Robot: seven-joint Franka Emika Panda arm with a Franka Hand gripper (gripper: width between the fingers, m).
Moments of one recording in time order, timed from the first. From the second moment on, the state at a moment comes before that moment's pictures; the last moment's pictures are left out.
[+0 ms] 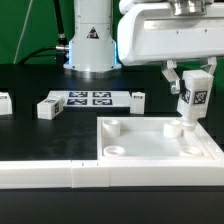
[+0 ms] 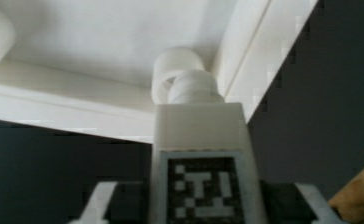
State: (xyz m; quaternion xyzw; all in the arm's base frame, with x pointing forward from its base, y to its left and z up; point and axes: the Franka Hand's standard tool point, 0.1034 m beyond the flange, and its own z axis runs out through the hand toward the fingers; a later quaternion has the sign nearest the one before) arm 0.615 0.120 0.111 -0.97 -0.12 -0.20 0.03
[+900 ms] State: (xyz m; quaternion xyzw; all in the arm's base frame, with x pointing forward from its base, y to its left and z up) arm 0.626 0.120 0.081 -0.97 -0.12 -0.20 0.03
